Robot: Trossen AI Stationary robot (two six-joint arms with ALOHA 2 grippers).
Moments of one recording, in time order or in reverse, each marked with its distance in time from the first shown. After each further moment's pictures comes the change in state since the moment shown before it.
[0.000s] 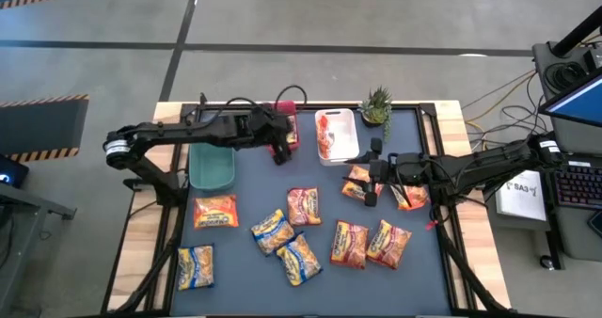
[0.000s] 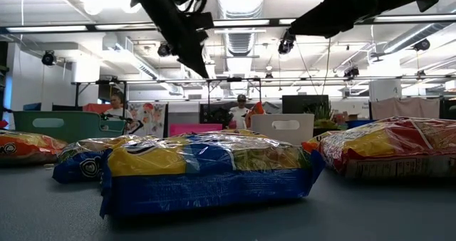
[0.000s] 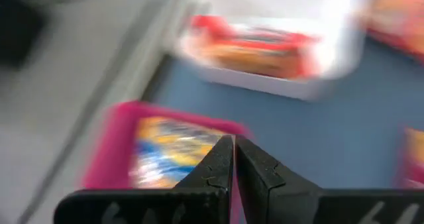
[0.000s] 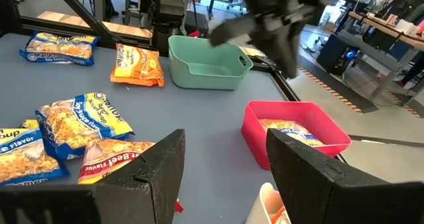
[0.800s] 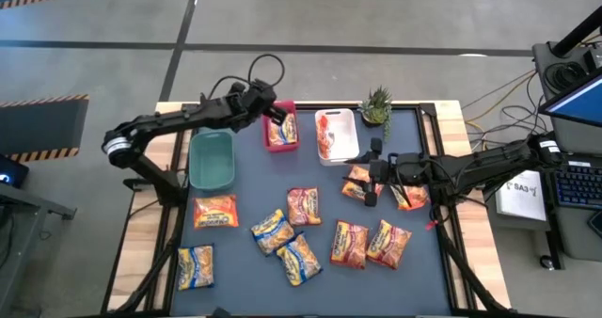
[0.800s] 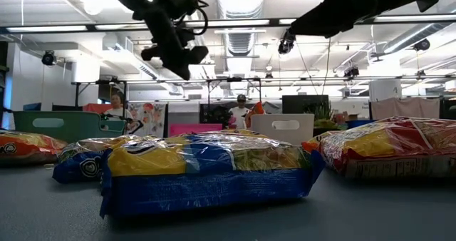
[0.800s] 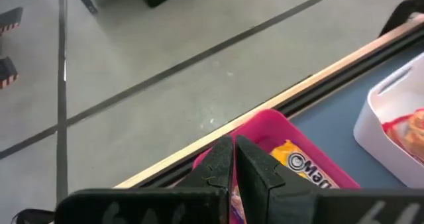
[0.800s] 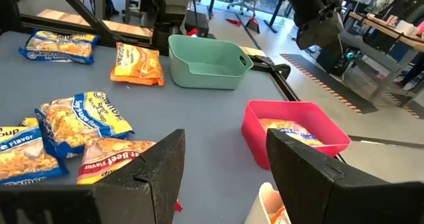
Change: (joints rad) left arm 0.211 0.003 0.000 0.075 -0.325 -0.359; right arm 0.000 0.001 0.000 -0.001 0.000 -0.007
